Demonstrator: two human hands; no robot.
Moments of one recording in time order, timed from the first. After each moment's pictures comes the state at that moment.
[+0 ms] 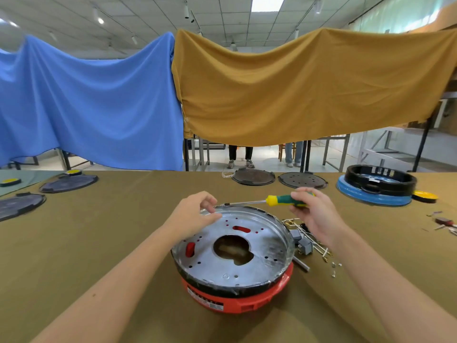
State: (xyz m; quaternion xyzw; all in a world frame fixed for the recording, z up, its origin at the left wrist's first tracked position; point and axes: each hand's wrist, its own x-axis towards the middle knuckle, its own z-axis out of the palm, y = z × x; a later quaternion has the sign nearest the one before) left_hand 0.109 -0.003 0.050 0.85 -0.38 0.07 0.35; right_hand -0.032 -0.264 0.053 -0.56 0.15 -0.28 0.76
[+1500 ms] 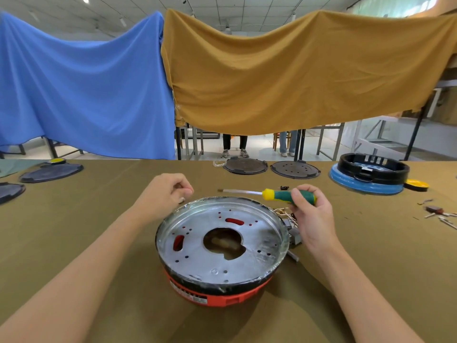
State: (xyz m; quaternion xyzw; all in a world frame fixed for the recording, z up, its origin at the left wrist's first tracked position) left_hand 0.116 0.009 0.073 0.87 -0.37 0.10 0.32; right_hand -0.053 -0.247 0.021 -0.55 0.12 -0.39 0.73
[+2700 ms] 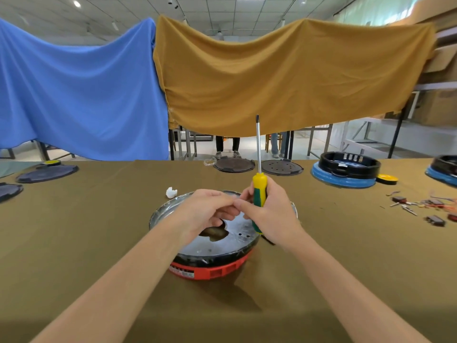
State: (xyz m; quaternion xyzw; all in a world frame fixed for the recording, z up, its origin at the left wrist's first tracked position) left_hand -0.013 -0.041 0.080 0.71 -0.28 -0.24 0.60; right_hand -0.103 -0.178 0.062 -0.82 0.03 -0.34 0.47
